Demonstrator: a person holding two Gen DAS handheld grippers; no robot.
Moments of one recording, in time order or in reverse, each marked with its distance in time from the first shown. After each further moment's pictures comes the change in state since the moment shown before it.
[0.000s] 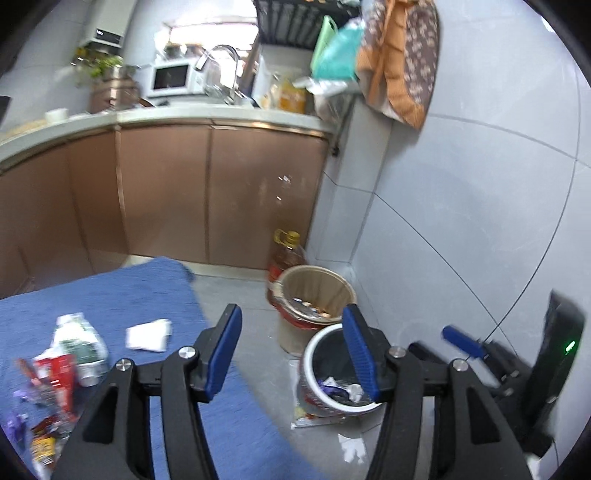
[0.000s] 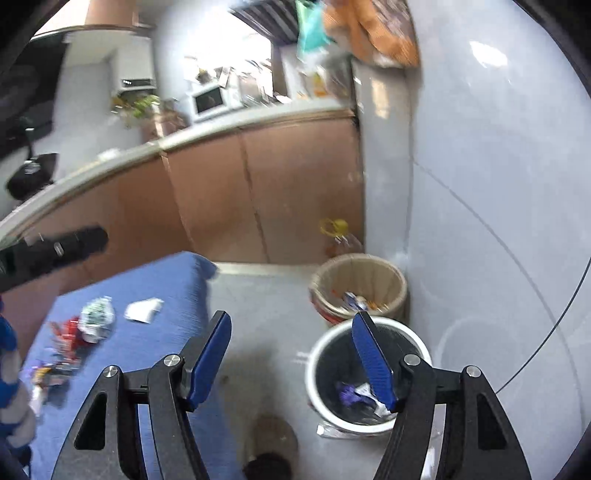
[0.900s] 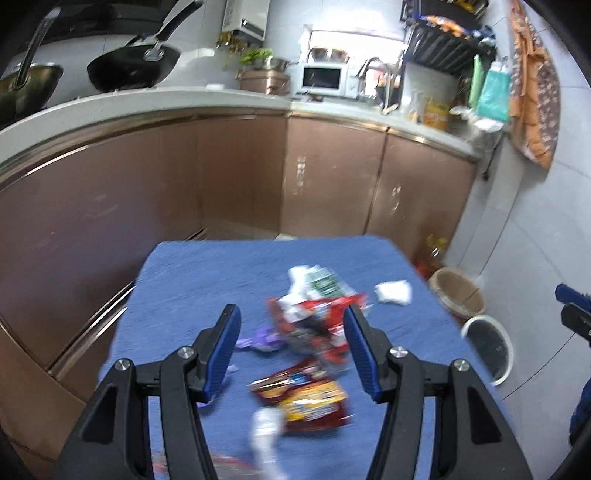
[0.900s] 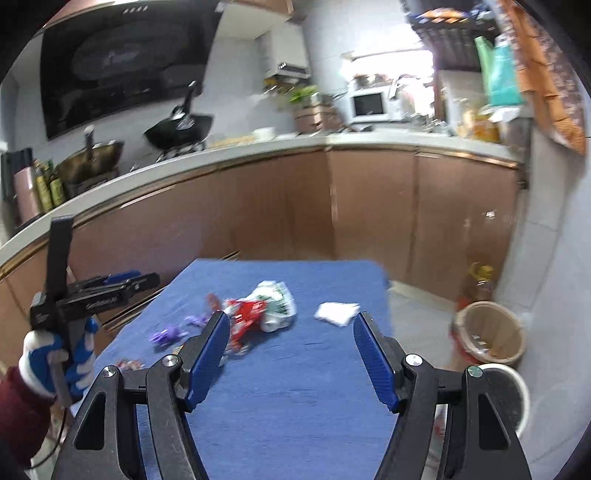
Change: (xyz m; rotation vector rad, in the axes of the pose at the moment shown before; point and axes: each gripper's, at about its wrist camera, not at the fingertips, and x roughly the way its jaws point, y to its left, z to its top) left arm -0.142 0.265 -0.086 -0.164 0.013 0.410; right arm -0.014 0.202 -0.003 -0.271 0.065 0.444
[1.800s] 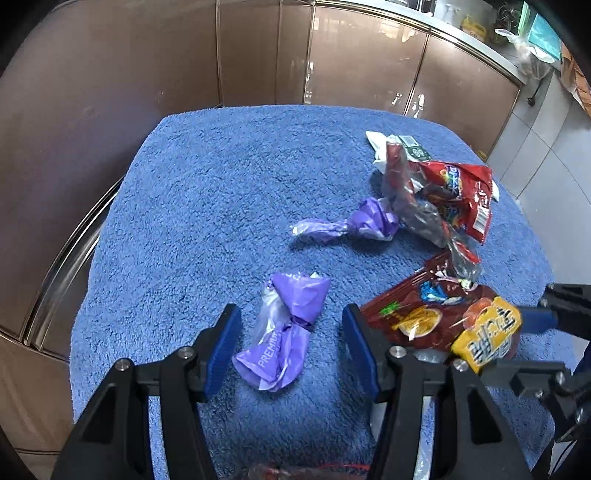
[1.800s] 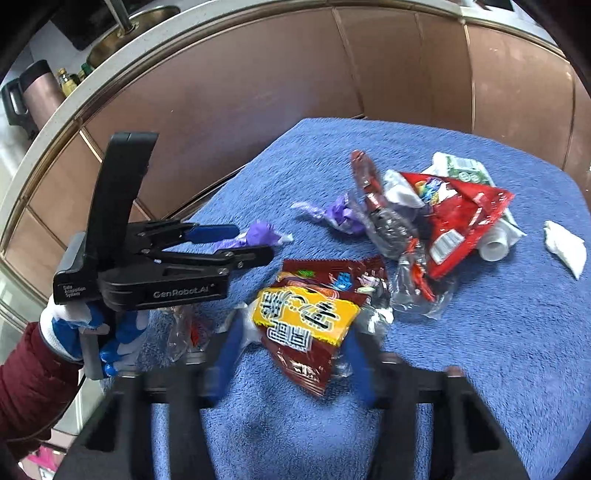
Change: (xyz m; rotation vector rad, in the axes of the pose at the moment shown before) left arm 0.128 0.080 -0.077 0.002 0.371 0.006; right arm 0.213 0.110 -0.062 -0.086 0.451 0.381
